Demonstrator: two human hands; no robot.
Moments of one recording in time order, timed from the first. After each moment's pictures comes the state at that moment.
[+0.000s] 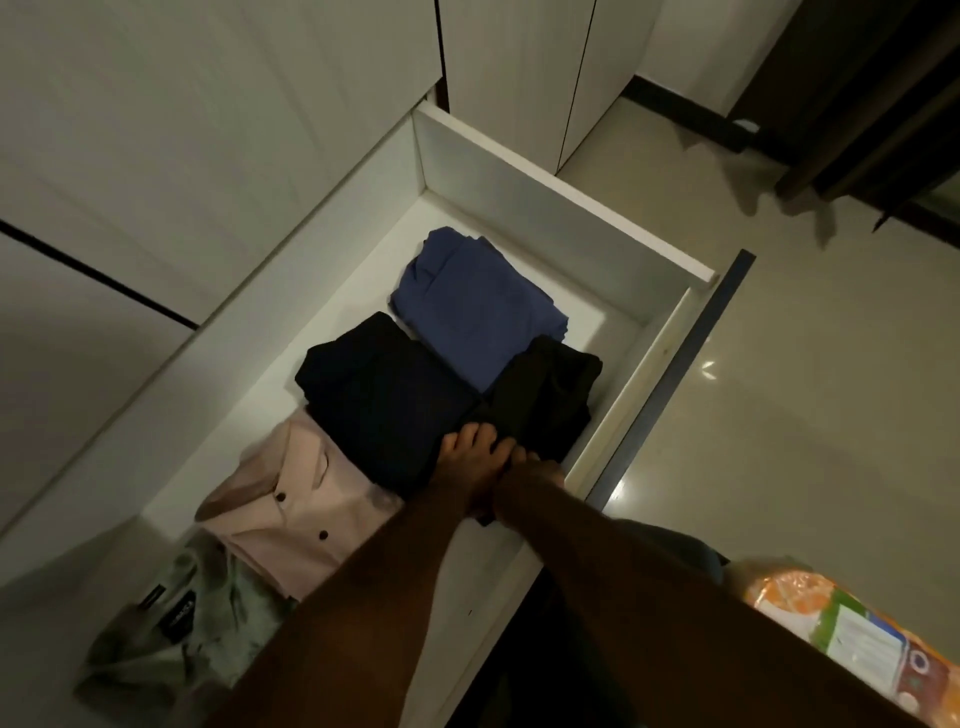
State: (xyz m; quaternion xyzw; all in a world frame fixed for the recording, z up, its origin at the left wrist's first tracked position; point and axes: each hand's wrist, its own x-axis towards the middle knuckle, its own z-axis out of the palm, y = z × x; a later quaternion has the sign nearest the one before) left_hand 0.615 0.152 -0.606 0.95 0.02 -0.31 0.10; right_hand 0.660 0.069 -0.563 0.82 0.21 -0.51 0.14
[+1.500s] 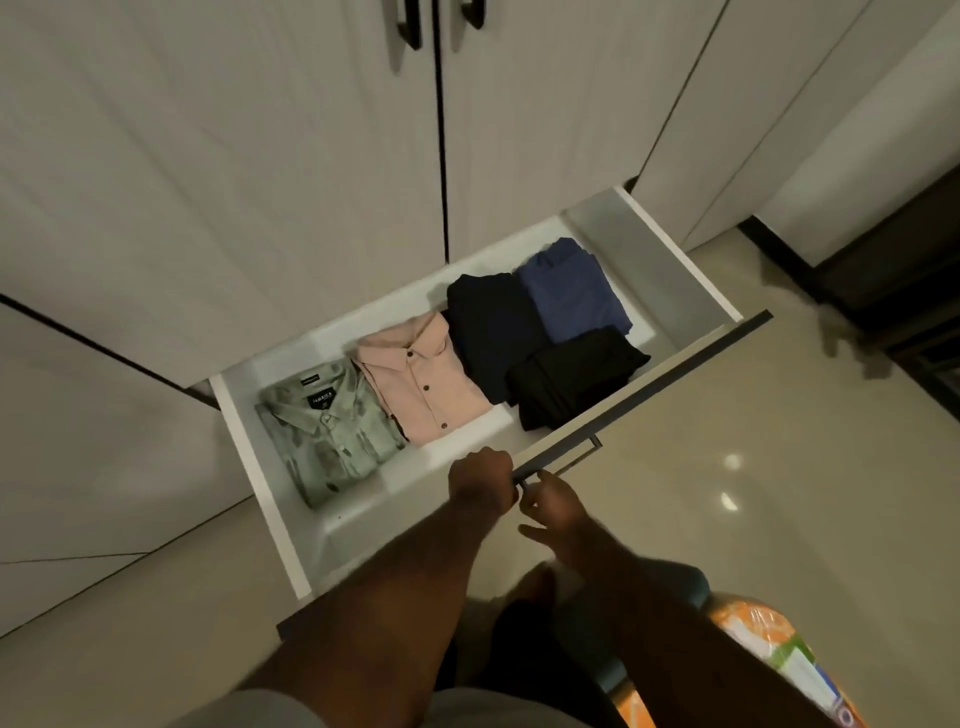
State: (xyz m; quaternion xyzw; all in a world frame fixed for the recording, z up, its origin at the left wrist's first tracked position) left_hand 0.415 0.148 -0.432 0.89 0.33 -0.27 0.15; right_hand 0.475 0.038 -0.407 0.80 0.08 -0.54 -0.25
